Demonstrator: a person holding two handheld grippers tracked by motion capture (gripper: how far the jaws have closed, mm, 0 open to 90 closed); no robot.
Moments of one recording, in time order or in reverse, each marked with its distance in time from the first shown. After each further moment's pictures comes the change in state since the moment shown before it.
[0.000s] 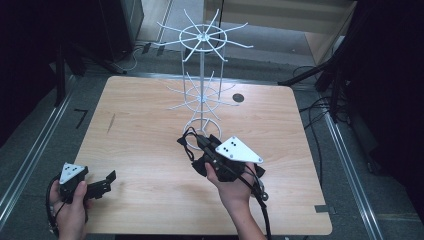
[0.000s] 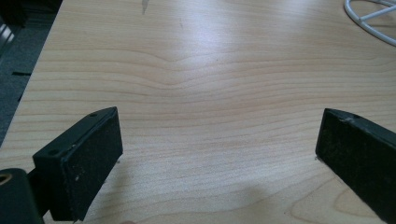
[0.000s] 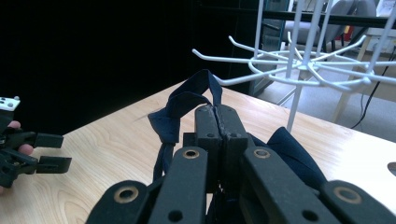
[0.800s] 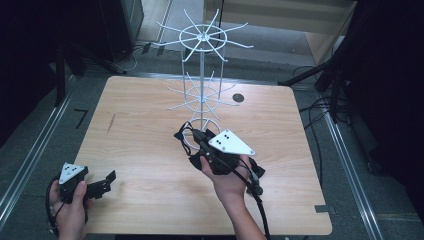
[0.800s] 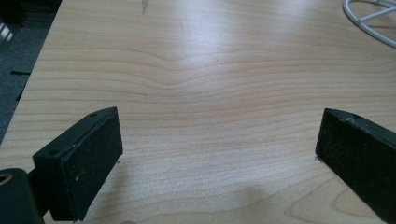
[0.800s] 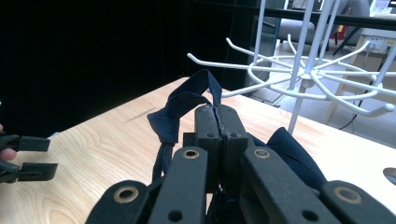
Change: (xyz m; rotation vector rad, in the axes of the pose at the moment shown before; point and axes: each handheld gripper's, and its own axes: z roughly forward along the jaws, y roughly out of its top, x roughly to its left) left arm 0.001 0.000 0.000 0.003 -0.003 -0.006; right arm 0.001 0.008 0.017 0.020 -0.026 -0.022
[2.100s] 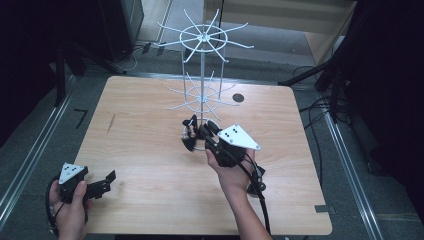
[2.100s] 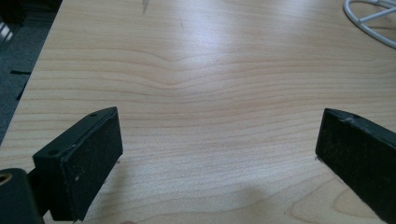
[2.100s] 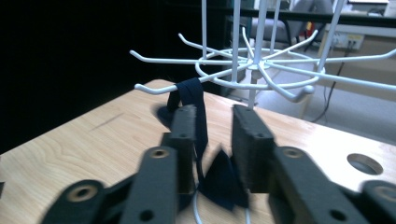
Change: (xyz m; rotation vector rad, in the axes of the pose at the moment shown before) left arm 0.000 0.000 0.000 -0.005 -0.001 -0.006; right arm -0.024 -0.008 0.008 -0.016 -0.101 0.042
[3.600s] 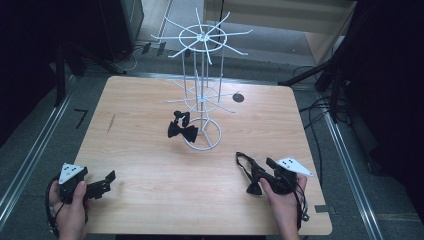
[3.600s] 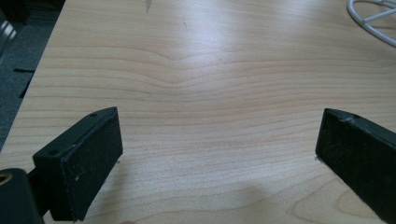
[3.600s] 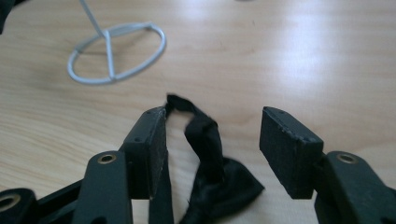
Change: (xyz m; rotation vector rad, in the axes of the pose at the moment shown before) left arm 0.000 0.000 0.000 0.007 0.010 -0.004; right arm -0.116 -0.120 -0.082 0.280 -0.187 0.228
